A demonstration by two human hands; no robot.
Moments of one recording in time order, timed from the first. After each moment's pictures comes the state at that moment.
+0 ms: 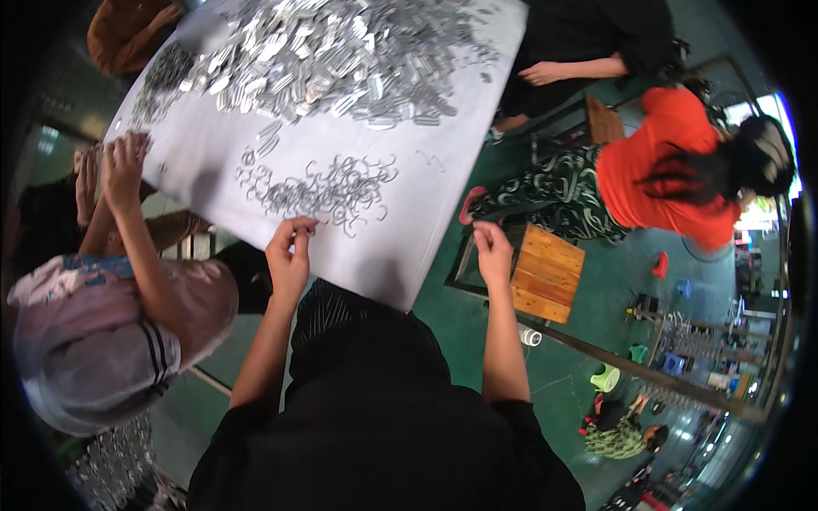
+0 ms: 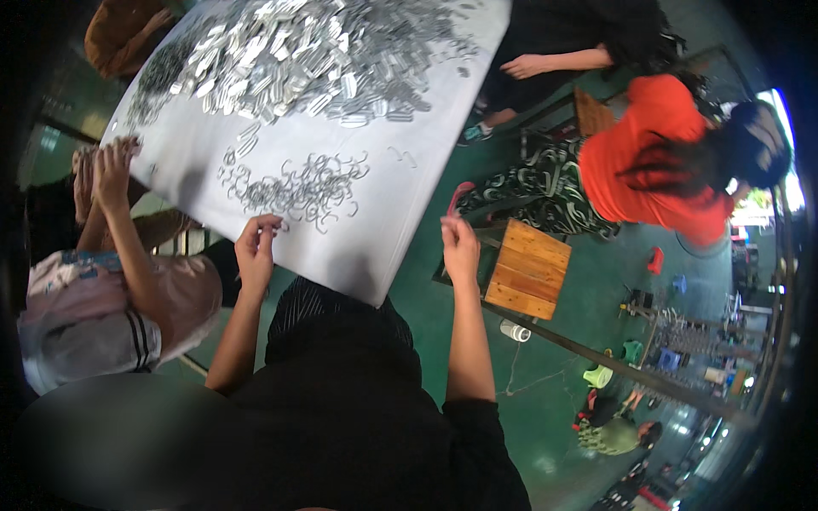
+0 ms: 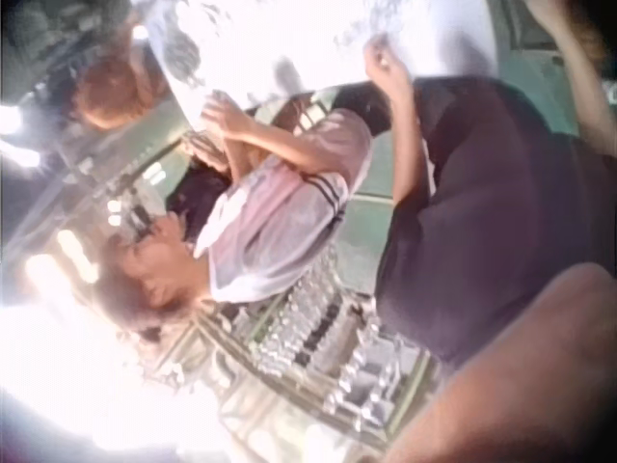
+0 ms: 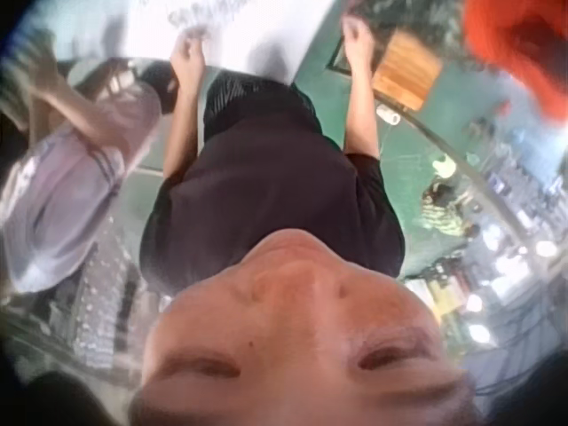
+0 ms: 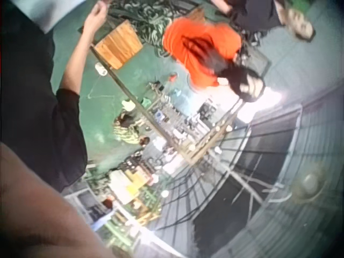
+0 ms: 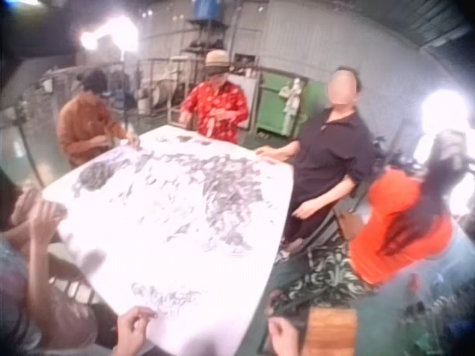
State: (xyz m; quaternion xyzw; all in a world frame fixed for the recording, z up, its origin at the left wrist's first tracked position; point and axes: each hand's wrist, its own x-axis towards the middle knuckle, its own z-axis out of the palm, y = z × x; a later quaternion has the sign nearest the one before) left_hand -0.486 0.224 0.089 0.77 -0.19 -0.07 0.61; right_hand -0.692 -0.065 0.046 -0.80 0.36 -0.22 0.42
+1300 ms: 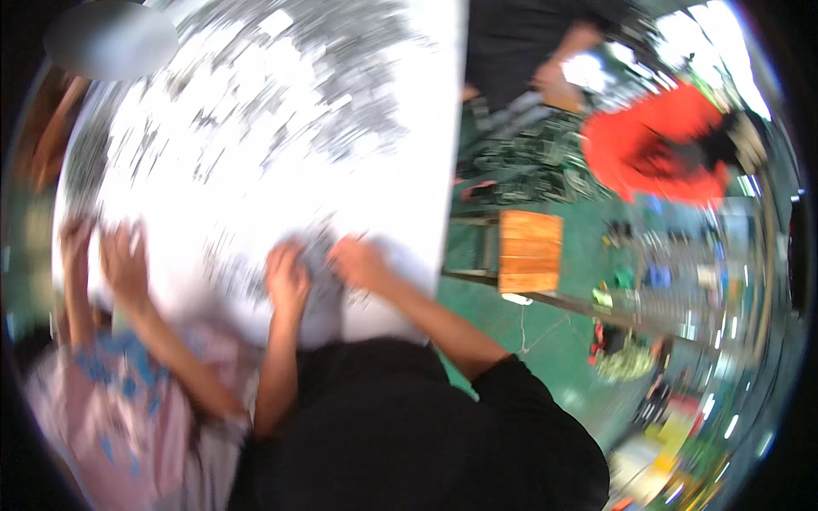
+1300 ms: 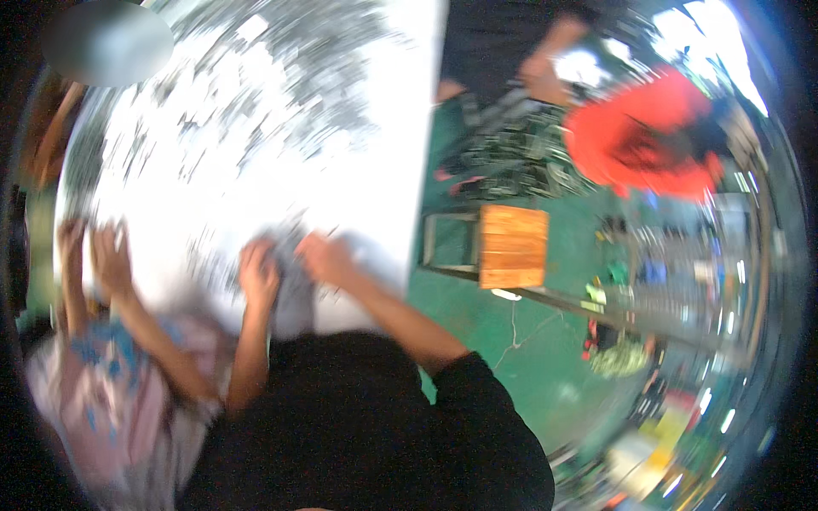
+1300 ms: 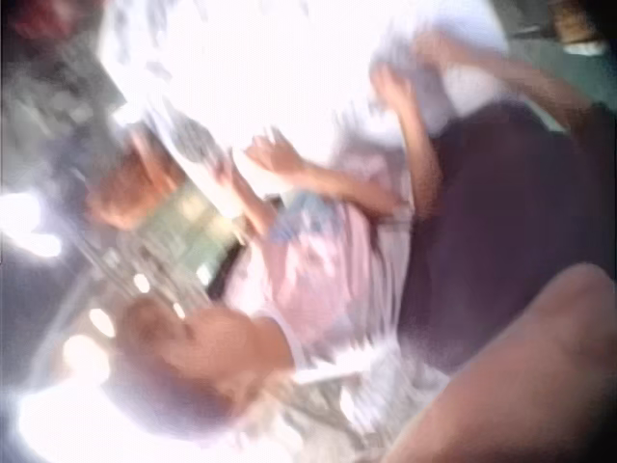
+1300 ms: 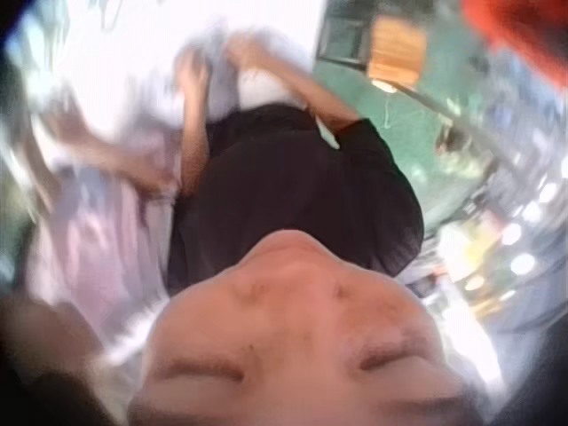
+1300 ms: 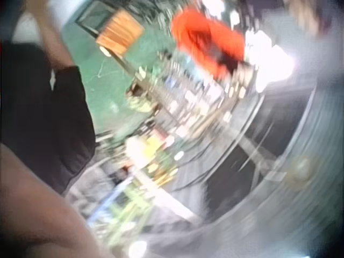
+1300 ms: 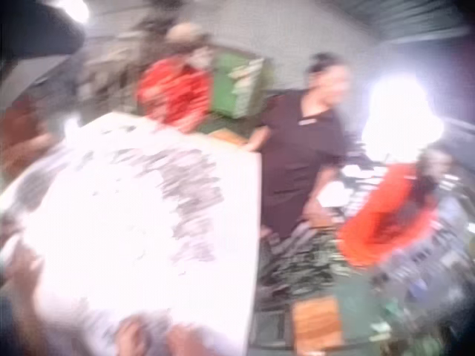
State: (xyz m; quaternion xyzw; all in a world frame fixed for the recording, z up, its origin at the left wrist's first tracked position) left_hand -0.372 0.161 0.024 0.82 -0.38 -0.03 0.43; right_hand -0.494 0.027 -0.019 -0.93 0.09 -0.19 0.32
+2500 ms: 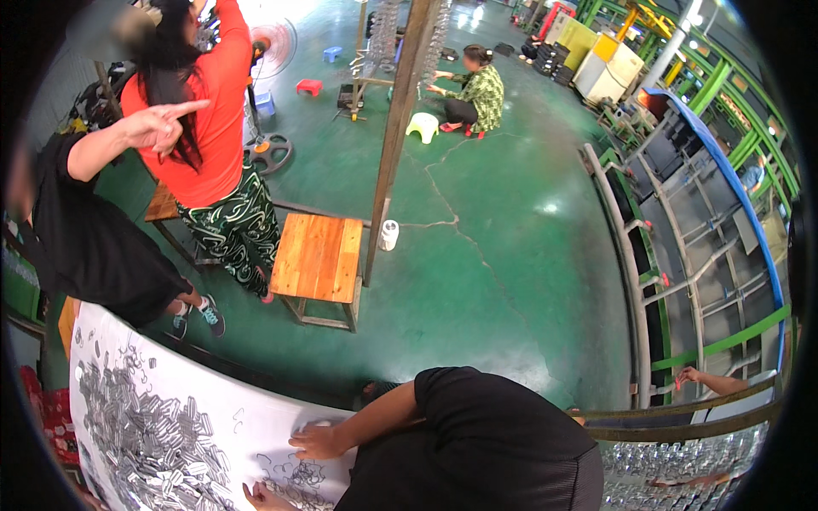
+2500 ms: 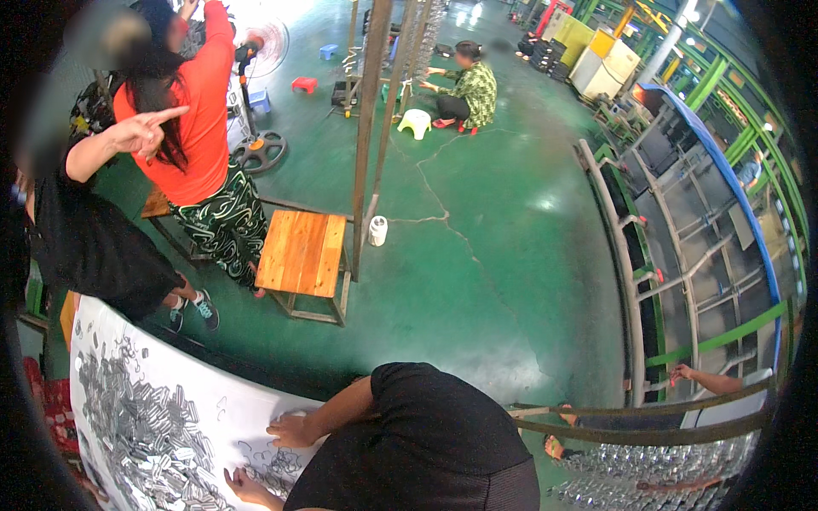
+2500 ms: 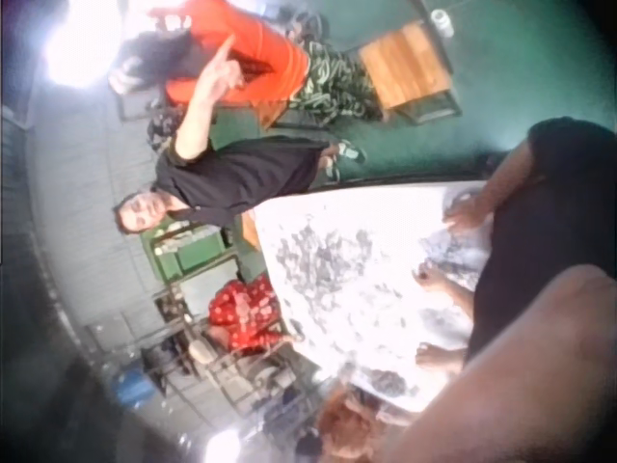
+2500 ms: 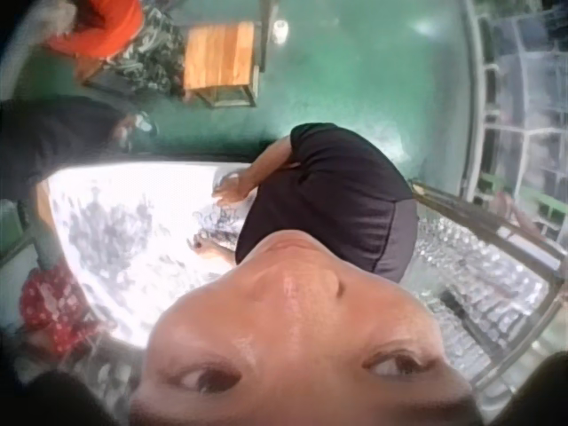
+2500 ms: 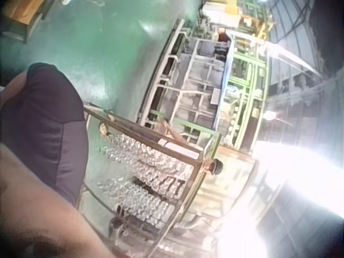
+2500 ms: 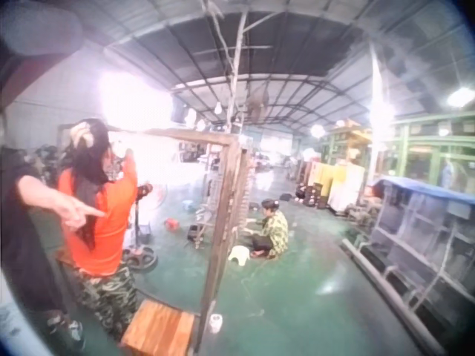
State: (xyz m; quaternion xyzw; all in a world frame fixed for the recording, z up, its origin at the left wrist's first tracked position) left_hand -0.371 0.098 0.033 0.81 -0.41 -0.17 0.37; right_hand -0.591 0.068 -0.026 -0.91 0.33 -0.20 0.14
